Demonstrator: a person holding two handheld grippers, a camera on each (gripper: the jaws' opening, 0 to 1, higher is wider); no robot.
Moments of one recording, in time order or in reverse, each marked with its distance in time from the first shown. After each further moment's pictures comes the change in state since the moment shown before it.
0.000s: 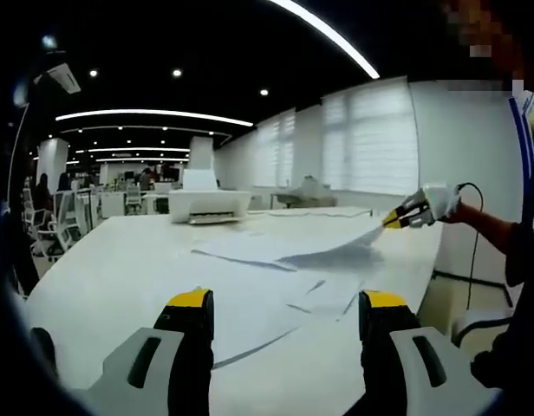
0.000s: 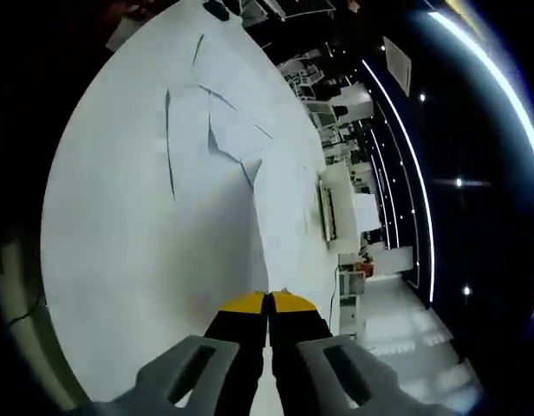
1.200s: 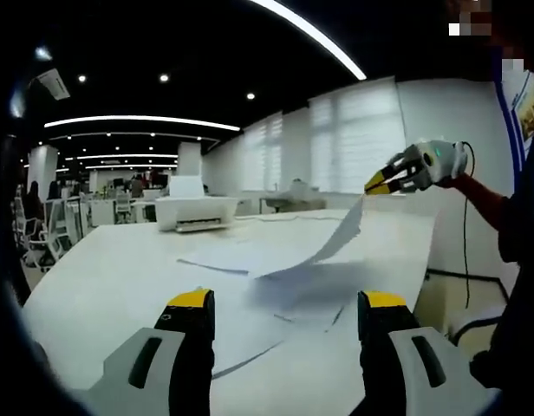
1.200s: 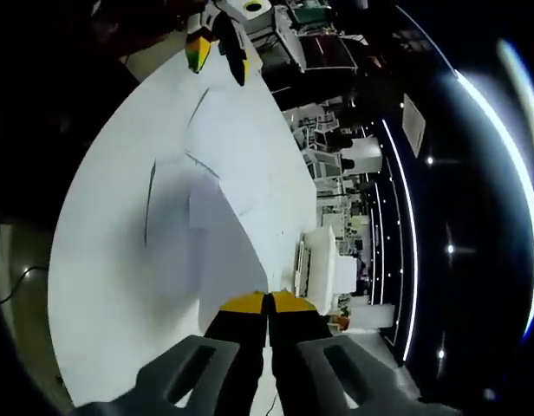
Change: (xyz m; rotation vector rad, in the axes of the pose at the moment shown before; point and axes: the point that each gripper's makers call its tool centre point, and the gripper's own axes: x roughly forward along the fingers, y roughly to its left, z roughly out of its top) left arm 0.014 -0.017 0.008 0.030 -0.017 -0.056; right arm -0.035 -0.059 0.104 -0.210 -0.189 -0.017
